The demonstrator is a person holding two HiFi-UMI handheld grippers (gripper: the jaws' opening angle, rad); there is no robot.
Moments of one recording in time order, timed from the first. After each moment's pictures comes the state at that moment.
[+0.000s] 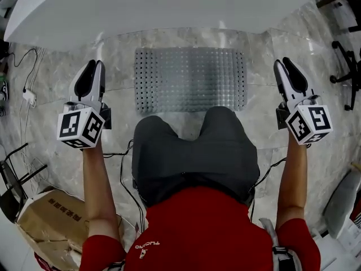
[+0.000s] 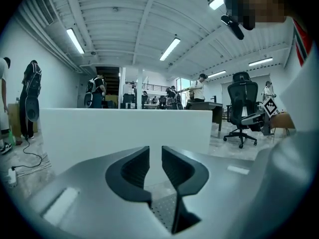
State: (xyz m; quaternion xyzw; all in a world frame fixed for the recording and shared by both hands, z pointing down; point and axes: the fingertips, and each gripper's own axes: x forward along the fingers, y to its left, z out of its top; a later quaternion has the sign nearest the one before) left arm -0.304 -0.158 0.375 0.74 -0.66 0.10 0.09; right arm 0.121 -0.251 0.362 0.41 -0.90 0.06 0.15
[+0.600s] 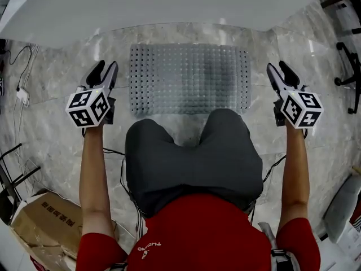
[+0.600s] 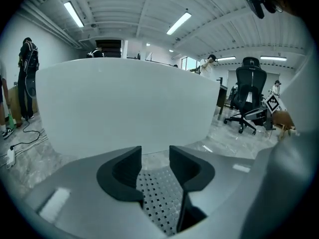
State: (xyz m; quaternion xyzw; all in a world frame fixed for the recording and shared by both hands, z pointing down) left arm -0.318 -0.174 0.539 0.72 -0.64 0.17 0.21; right arm 0.146 -0.276 0.509 0.42 -0.86 0.14 0.24
